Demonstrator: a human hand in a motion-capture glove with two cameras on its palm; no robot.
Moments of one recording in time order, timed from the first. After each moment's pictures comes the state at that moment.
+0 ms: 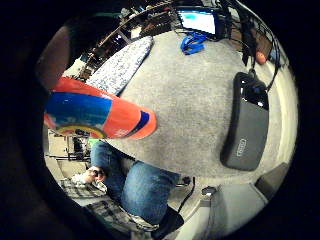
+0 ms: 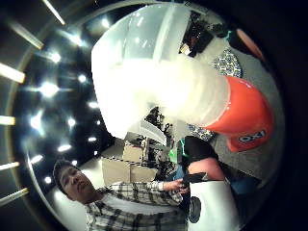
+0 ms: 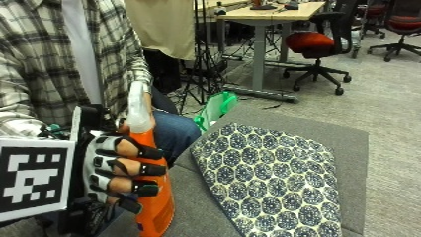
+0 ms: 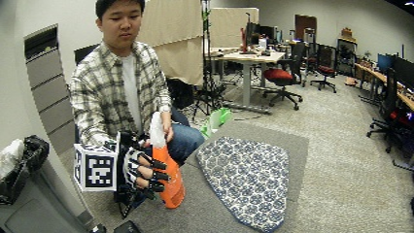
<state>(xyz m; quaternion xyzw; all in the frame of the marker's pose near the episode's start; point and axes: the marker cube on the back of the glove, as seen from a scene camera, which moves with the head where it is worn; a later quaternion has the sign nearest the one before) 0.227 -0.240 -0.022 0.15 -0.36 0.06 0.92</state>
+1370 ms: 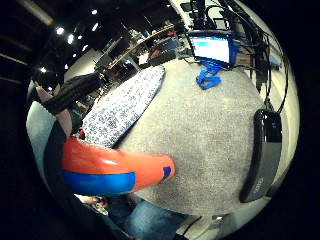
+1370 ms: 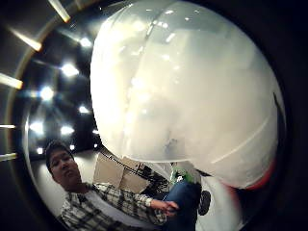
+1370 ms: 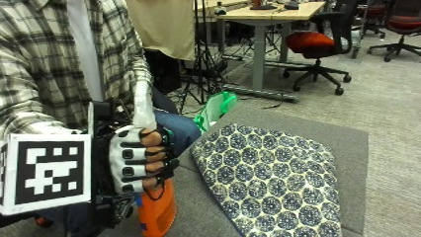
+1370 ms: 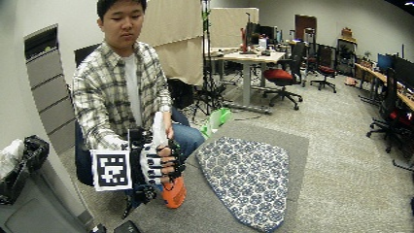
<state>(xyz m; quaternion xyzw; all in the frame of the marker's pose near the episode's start) 0.205 -0.283 -0.020 0.29 -0.38 0.02 0.88</state>
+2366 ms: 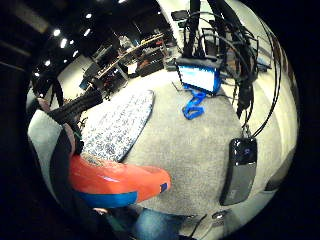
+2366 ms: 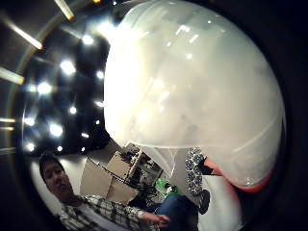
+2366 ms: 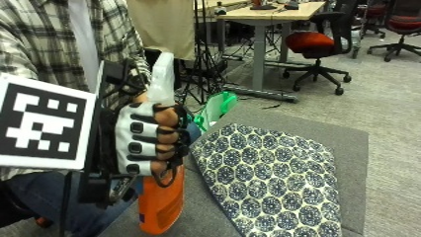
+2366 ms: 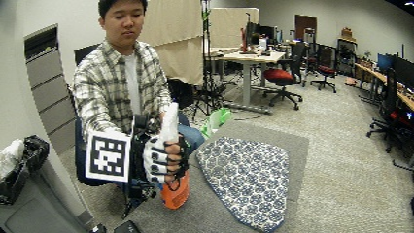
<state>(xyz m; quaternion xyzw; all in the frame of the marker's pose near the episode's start) 0.218 -0.318 -0.059 0.34 -0.32 0.05 0.88</state>
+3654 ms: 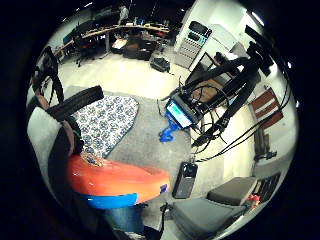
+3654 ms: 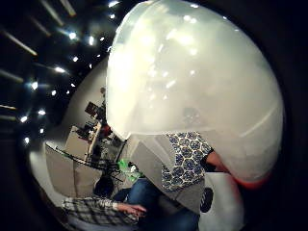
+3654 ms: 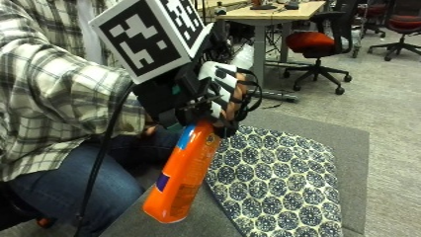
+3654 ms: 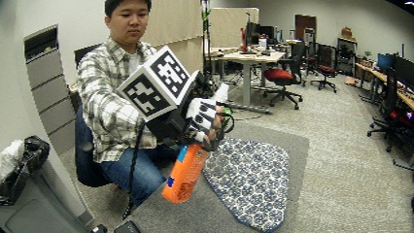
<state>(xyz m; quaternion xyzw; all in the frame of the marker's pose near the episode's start) 0.151 -0.394 -0.124 0.24 -0.05 -0.01 0.97</state>
